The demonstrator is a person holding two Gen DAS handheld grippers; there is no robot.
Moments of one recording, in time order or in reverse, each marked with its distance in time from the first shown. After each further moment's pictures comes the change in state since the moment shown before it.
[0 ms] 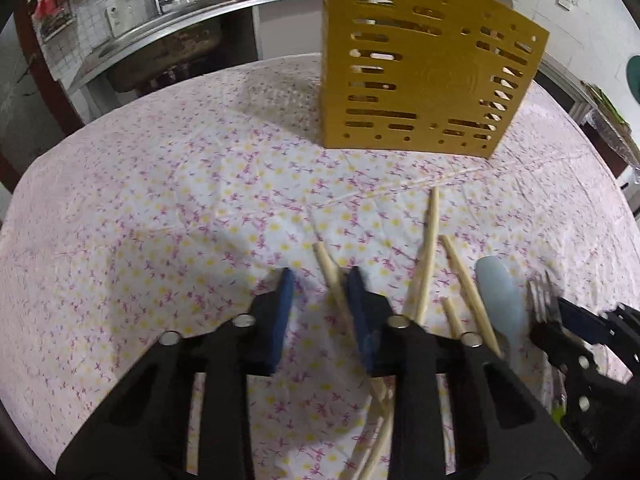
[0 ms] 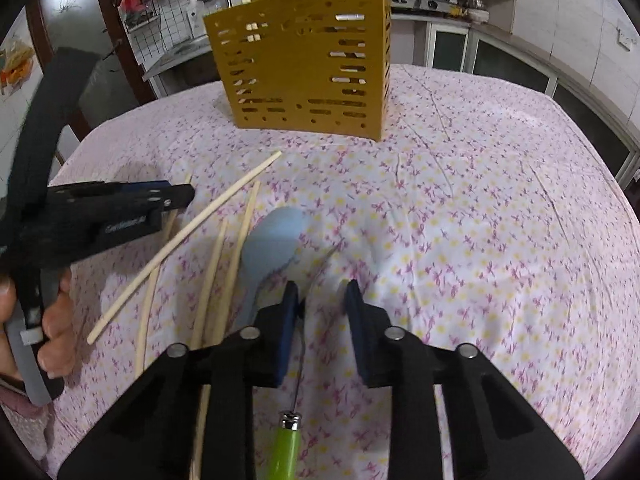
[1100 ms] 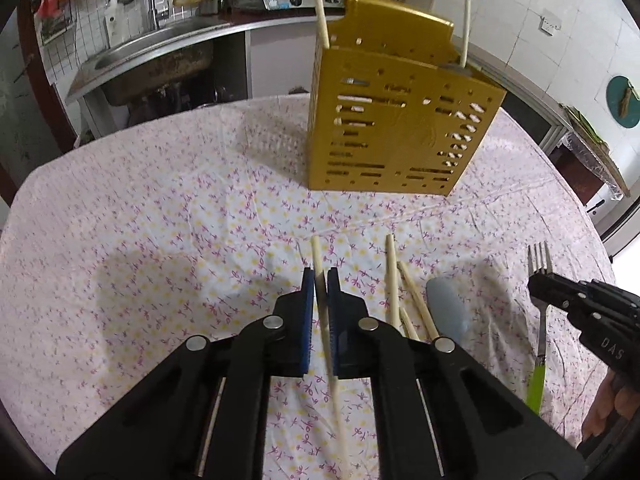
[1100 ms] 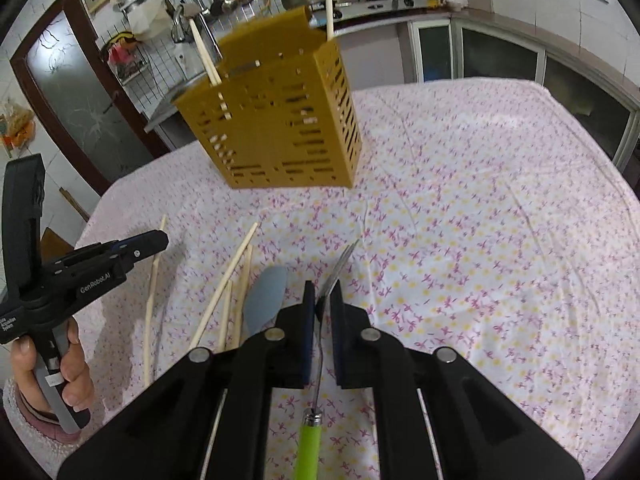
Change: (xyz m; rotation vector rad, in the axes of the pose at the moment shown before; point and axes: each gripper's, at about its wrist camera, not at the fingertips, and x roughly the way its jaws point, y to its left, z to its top) left arm -0.051 0.014 0.011 -0.021 -0.090 -0.077; right arm -0.037 -0.043 0.032 0.146 -0.072 0.107
